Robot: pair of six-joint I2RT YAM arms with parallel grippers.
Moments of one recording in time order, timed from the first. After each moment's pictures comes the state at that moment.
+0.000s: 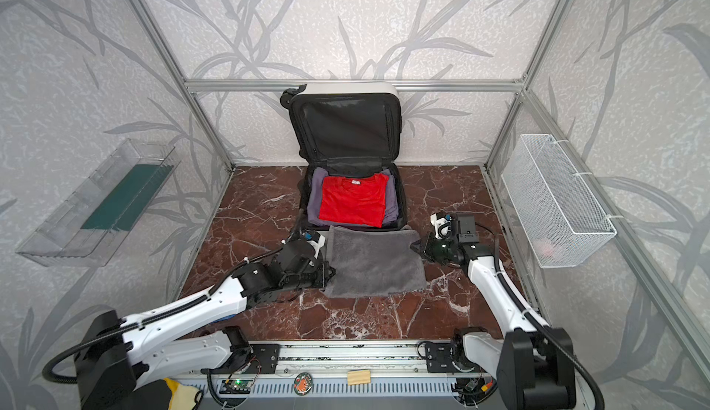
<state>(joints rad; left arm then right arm) -0.85 1.04 0.71 -0.43 0.02 -0.79 0.06 1.08 0.73 -0.53 -0.66 0.55</state>
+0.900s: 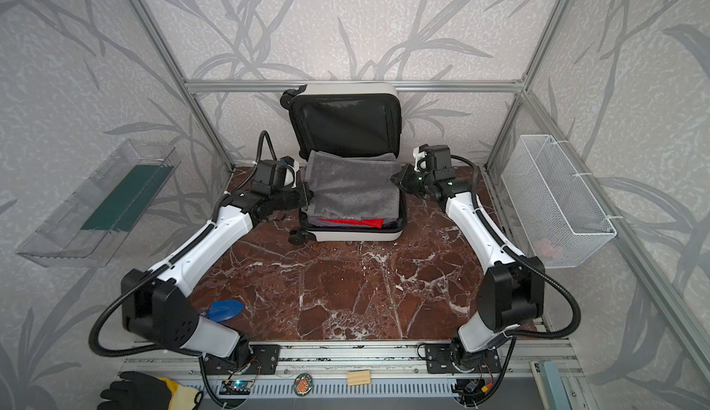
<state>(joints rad) -0.31 1.56 1.37 -0.52 0.15 -0.45 0.22 1.65 1.49 -0.44 -0.46 0.73</state>
